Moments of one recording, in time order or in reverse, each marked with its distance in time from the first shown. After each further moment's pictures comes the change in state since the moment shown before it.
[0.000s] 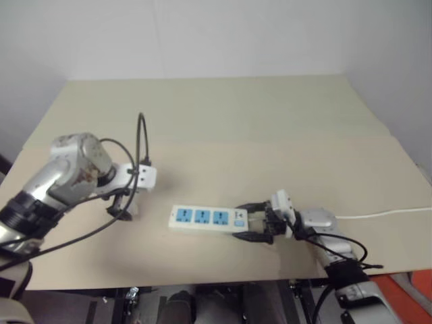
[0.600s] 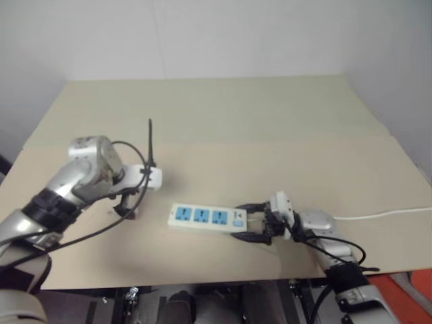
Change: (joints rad) left arm -0.042 -0.098 -0.066 0.086 0.123 0.034 -0.007; right arm 0.023 0.001 0.010 -0.032 -0.001 0.000 -0.041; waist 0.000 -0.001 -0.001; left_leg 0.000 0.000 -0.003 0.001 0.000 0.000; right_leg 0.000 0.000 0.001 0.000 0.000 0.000
